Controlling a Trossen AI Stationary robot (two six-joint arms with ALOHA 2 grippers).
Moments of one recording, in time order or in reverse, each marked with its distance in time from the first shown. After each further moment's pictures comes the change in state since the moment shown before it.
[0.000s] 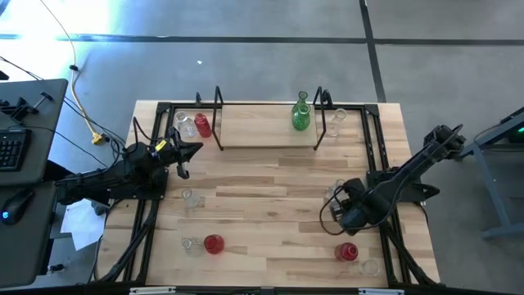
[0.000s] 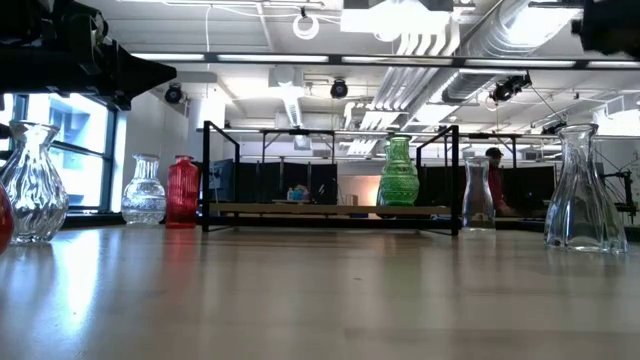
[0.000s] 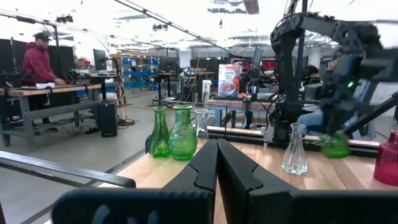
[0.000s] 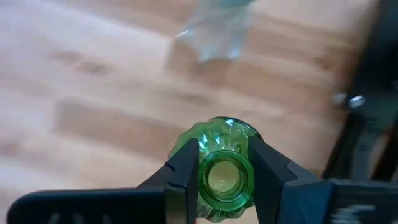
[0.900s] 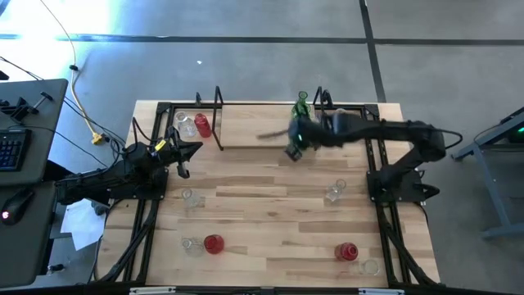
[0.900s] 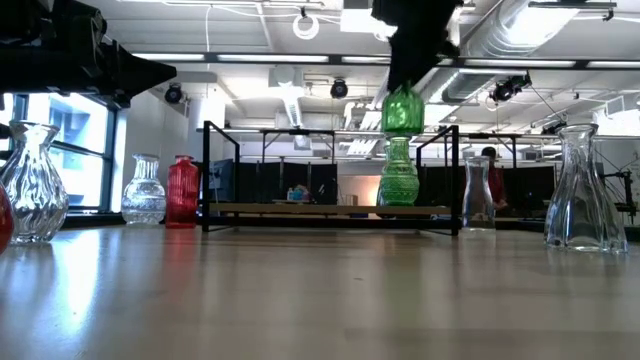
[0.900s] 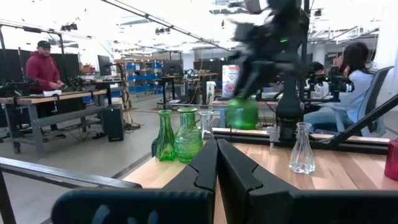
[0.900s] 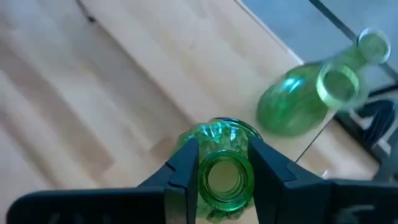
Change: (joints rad) left arm 0.000 0.000 0.000 0.009 -0.012 0.042; right arm -0.827 0.213 0.462 0.258 0.251 -1.505
